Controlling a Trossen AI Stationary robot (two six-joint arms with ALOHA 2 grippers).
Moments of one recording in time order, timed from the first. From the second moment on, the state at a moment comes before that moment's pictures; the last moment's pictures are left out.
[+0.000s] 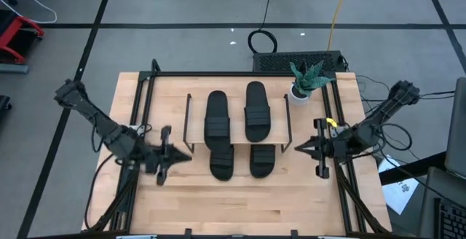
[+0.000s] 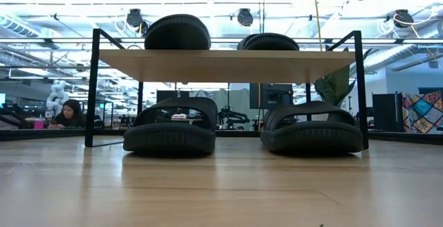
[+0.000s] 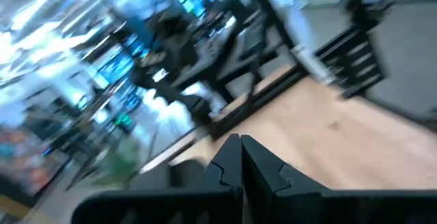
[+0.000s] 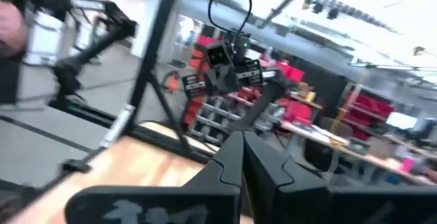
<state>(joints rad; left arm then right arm) -0.69 0.90 0.67 0.14 -0.54 0.54 0.71 0.68 0.45 0.43 0.60 -0.45</state>
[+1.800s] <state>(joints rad) -0.43 0.09 0.12 0.03 -0.41 0.46 0.54 0.00 0.20 -0.09 0.29 -0.26</state>
